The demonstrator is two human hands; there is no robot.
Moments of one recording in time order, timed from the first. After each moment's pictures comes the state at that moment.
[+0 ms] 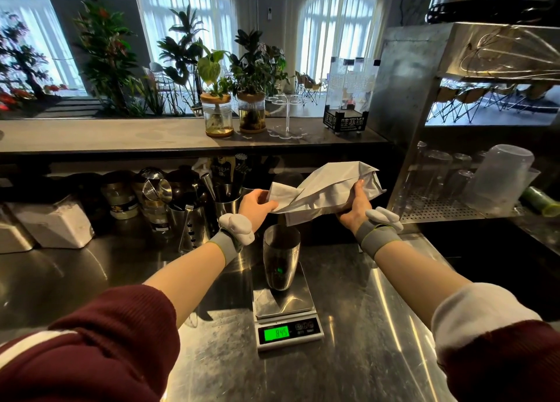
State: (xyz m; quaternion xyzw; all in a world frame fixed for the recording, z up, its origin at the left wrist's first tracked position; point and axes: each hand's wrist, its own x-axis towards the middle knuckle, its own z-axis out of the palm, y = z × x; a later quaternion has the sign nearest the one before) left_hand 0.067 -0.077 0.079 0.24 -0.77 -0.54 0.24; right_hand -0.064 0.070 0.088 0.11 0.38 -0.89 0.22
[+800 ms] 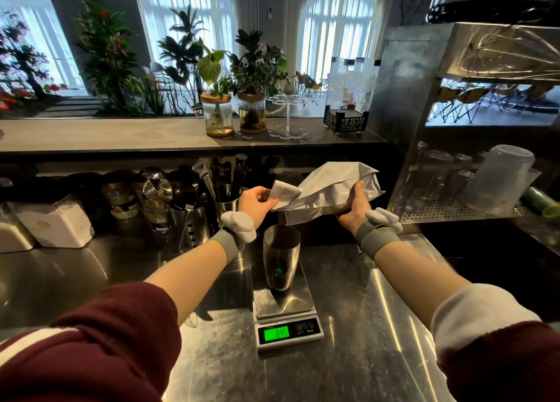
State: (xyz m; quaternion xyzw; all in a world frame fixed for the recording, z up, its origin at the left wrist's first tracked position) left_hand 0.066 -0.079 0.080 0.22 -0.80 -0.48 0.29; right_hand -0.067 0.069 0.083 0.11 0.38 -0.89 0.22
